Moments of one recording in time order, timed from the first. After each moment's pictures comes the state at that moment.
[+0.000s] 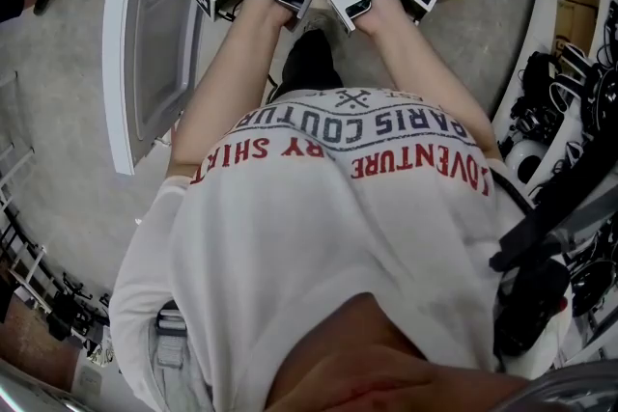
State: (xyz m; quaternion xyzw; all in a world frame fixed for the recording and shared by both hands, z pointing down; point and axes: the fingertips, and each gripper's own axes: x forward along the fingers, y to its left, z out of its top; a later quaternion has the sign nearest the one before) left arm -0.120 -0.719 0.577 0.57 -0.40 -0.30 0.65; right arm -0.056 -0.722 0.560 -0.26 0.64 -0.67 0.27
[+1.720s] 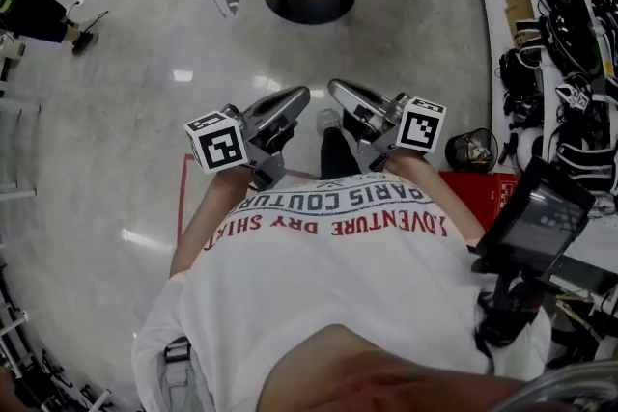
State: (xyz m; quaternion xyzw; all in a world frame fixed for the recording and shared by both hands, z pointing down) left arm -0.121 -0.060 0.387 0.87 -0.22 -0.13 0.42; right arm -0.077 -0.074 0.395 -0.17 0.87 -0.44 0.13
